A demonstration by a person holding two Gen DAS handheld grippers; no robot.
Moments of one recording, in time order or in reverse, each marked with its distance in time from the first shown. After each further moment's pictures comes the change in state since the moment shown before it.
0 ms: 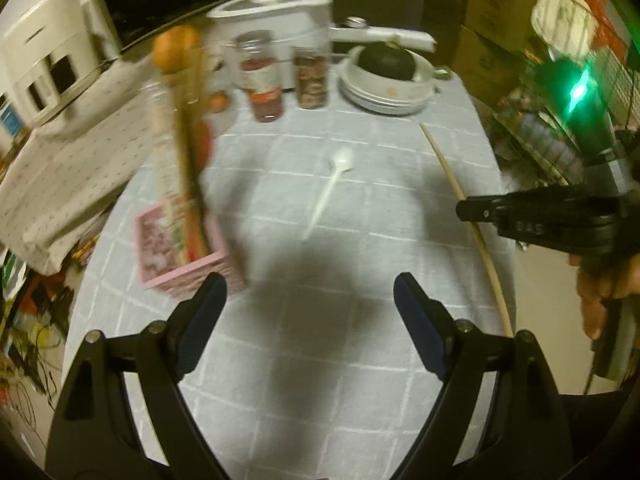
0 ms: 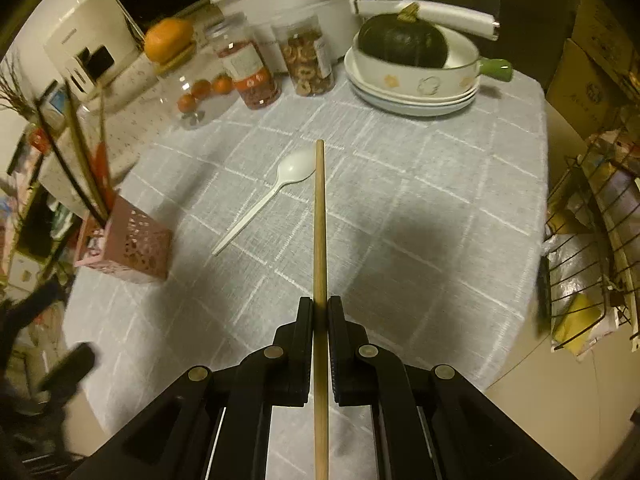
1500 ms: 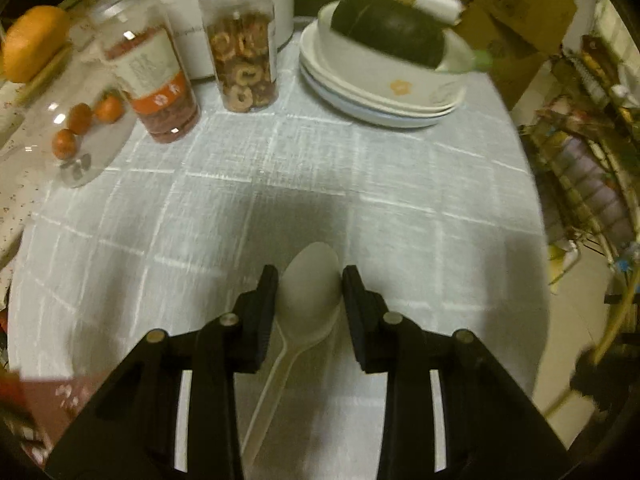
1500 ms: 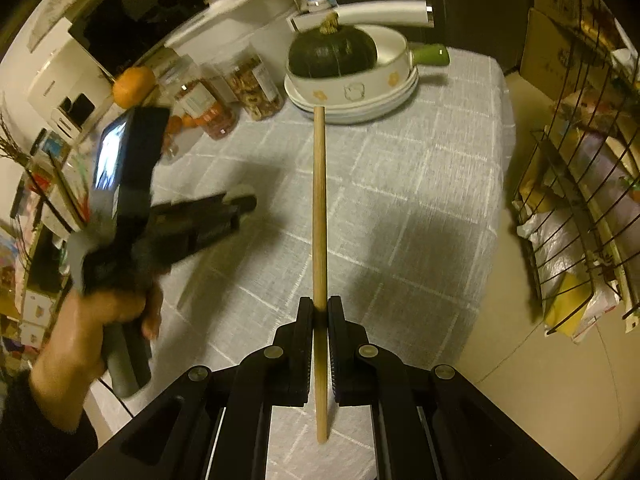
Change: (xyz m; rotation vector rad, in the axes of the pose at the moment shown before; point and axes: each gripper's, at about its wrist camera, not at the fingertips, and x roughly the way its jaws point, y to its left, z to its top) left arm 0.140 -0.034 0.090 -0.028 0.086 -0.108; right arm -0.021 -0.046 -0.003 0.116 -0.042 0.028
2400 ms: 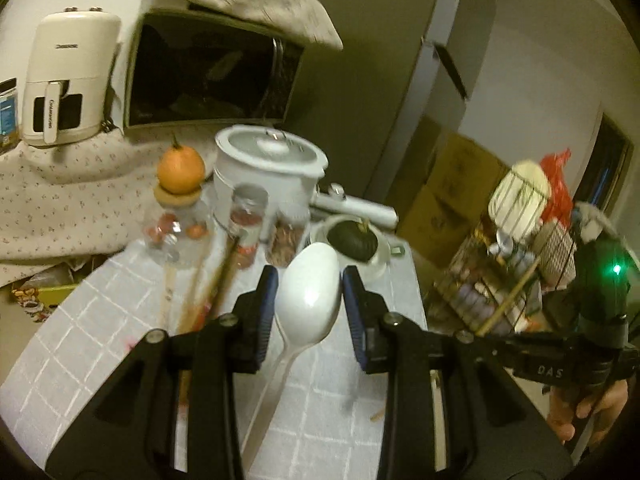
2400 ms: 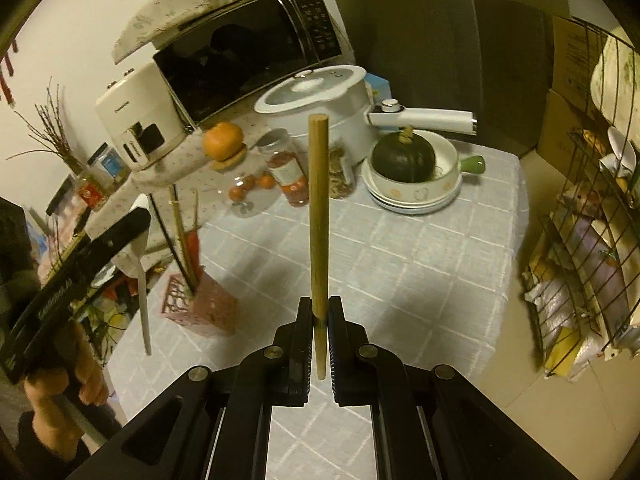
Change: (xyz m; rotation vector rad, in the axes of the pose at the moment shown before) left arm -0.205 0.097 -0.056 -0.192 -0.604 -0.186; right arm -0.082 0.085 -0.009 -0.118 -0.227 0.058
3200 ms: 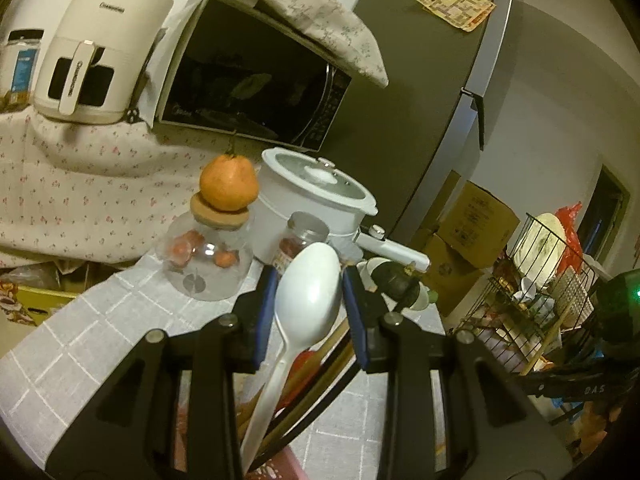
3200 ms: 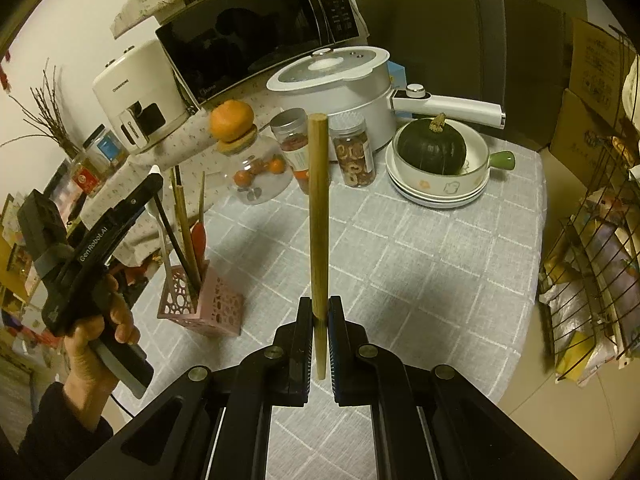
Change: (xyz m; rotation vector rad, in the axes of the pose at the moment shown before) left arm 0.041 0.093 -0.011 -0.120 -0.119 -0.036; right arm 0.040 0.023 0.006 -0.027 0.062 -0.017
